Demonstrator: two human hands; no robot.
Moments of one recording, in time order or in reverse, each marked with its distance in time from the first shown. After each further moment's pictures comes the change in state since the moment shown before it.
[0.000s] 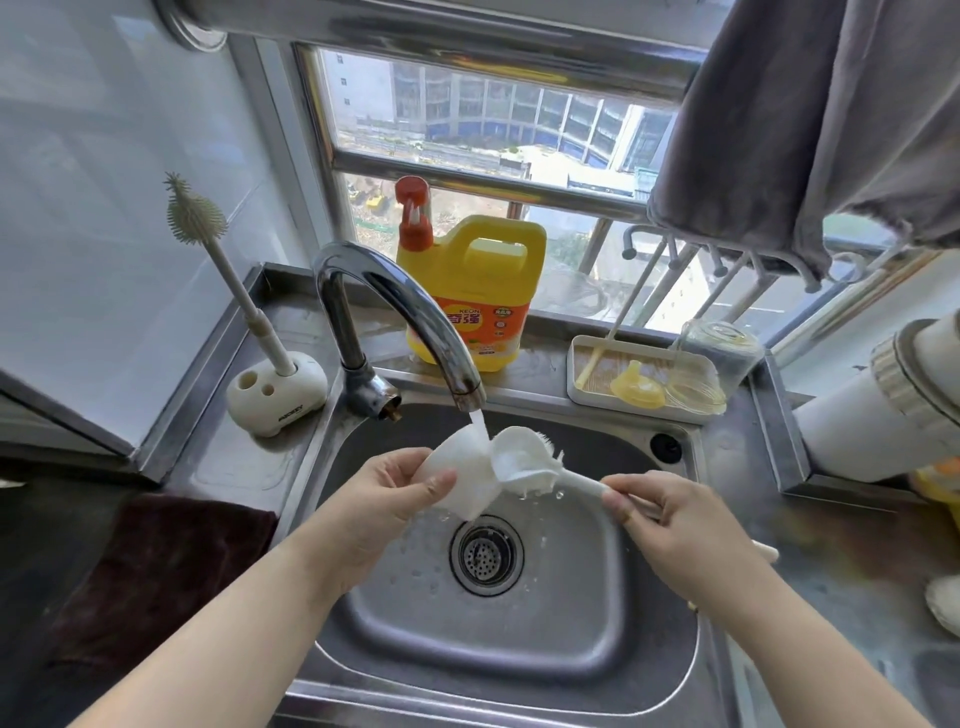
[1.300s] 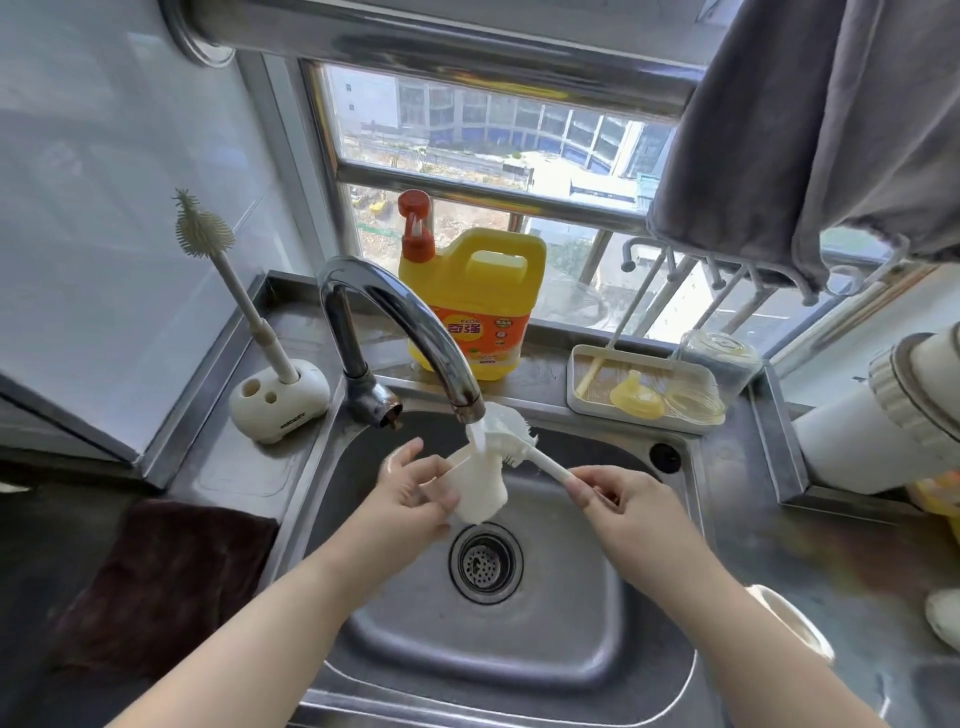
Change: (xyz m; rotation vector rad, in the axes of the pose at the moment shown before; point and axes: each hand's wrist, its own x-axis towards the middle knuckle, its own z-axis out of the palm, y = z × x) left_hand 0.007 -0.014 0.008 0.246 0.127 0.048; right_hand 0.015 -0.025 0.013 0.012 -0.019 0.116
